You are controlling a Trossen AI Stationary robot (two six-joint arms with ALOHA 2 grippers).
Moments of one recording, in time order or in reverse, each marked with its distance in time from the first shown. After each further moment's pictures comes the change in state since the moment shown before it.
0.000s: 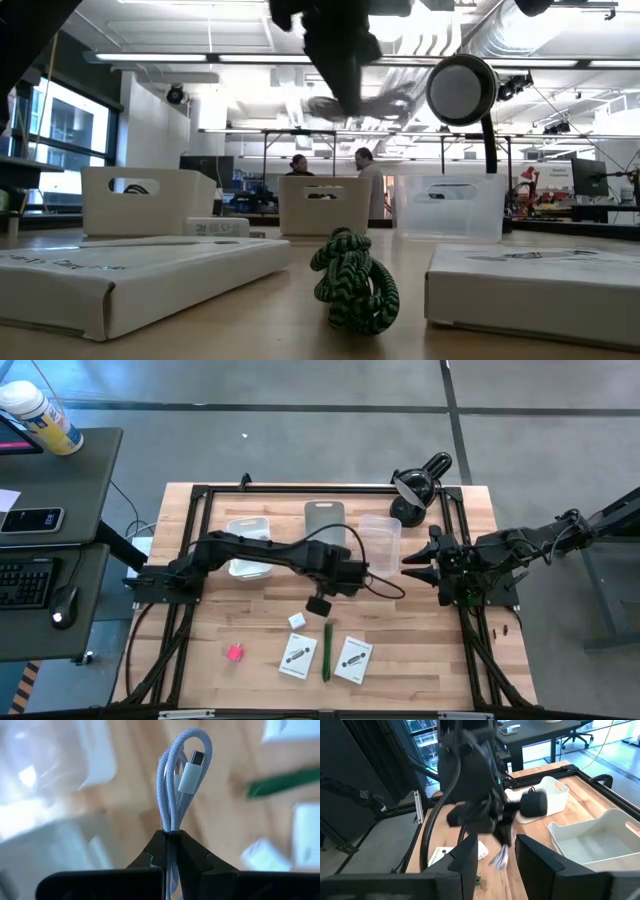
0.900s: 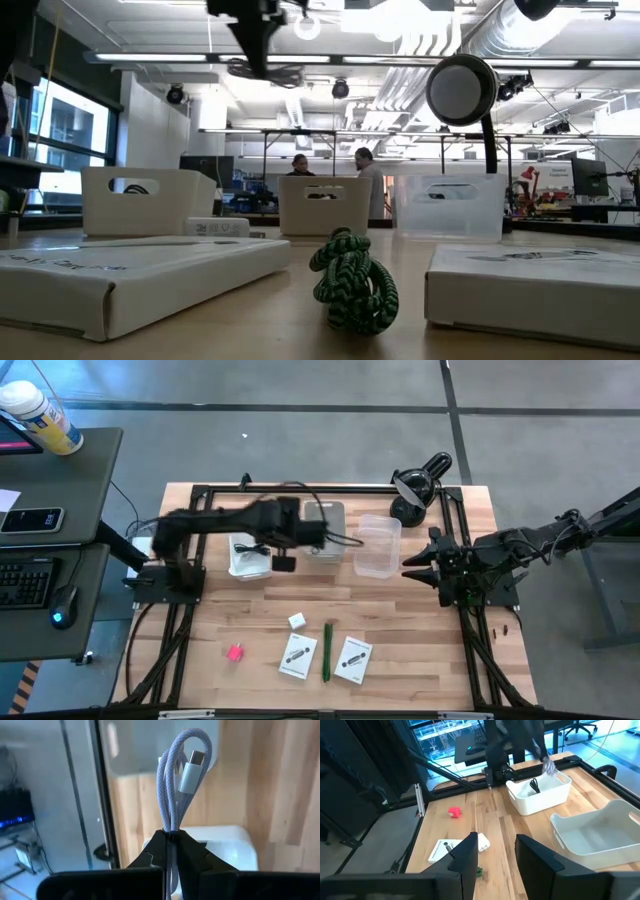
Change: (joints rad) left arm 0.145 -0.369 -0.254 -0.219 -0.312 -0.171; right arm 0.000 0.000 0.000 -0.037 -0.017 0.021
